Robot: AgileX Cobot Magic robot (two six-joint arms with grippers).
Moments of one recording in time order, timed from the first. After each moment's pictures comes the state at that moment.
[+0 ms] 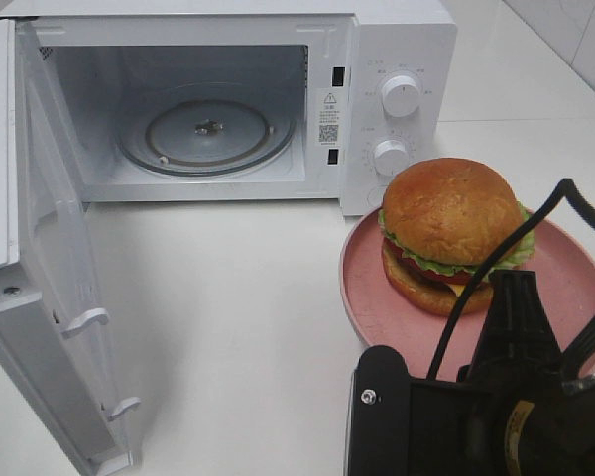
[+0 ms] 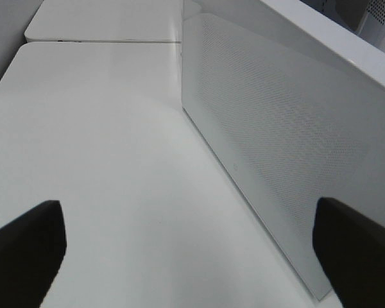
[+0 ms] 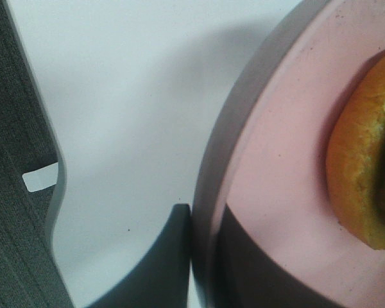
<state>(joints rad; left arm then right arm) 0.08 -0.01 -0.50 -0.17 1.04 0.13 1.38 1.41 -0.57 -0.82 0.90 0.44</state>
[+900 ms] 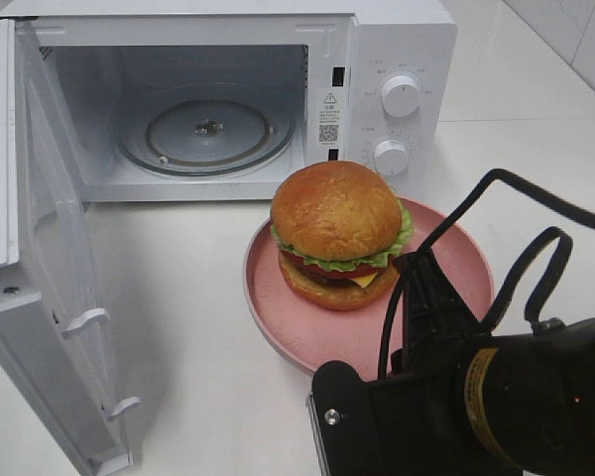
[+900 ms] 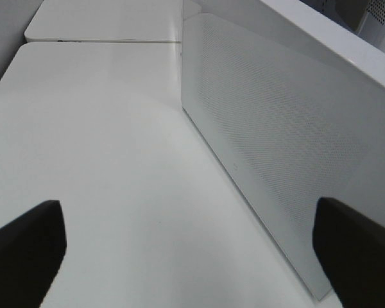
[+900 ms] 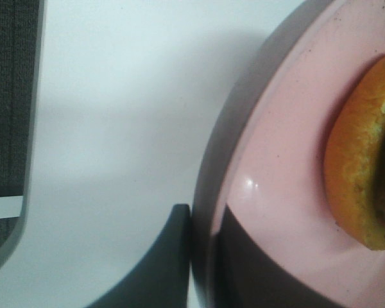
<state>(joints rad) 0.08 -0.01 -0.50 -0.17 1.04 0.13 1.22 1.41 -0.57 -0.90 0.57 0.02</state>
